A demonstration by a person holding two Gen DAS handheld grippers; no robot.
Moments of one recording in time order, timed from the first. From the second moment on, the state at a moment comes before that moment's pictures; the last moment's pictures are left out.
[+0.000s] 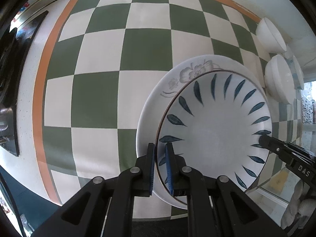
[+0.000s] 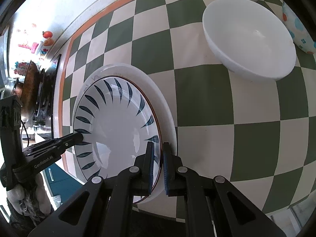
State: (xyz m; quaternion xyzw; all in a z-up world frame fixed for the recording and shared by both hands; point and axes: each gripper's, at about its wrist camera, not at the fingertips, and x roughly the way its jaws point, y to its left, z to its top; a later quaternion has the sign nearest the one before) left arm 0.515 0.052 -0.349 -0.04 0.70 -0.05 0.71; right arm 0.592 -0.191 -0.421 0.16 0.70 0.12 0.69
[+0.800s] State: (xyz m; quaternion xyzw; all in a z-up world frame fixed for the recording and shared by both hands) left arm 0.447 0.062 -0.280 -0.04 0.64 0.00 0.77; right arm 0.552 -0.171 -0.362 0.09 0.67 0.11 0.72
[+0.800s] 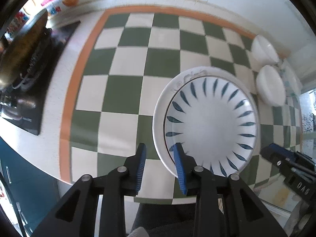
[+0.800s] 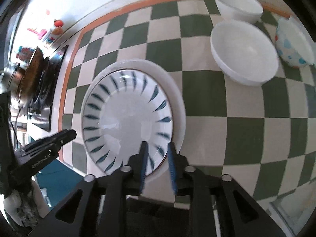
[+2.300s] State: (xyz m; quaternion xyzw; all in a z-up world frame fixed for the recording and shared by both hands) left arm 0.466 -0.030 -0.188 -0.04 0.56 -0.09 0.82; right arm 0.494 -0.292 -0.237 0.20 0.55 -0.01 0.81
